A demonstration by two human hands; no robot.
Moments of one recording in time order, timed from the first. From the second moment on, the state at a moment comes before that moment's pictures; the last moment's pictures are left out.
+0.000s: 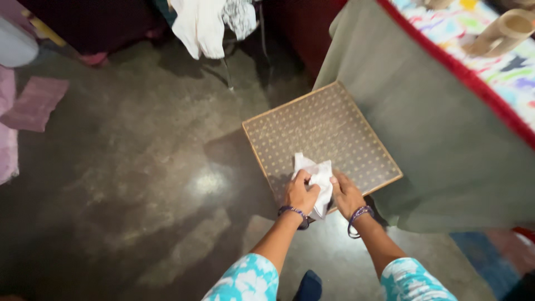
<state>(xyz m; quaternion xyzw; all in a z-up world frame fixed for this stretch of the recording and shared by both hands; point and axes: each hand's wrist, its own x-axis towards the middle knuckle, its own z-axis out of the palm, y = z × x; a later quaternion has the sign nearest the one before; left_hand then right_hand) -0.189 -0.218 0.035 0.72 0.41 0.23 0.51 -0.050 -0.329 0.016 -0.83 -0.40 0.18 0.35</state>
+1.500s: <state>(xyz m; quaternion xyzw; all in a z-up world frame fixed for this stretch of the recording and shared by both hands) -0.108 -0.292 0.288 0.72 0.18 0.30 0.60 0.043 -0.367 0.290 -0.64 -0.11 0.45 0.61</state>
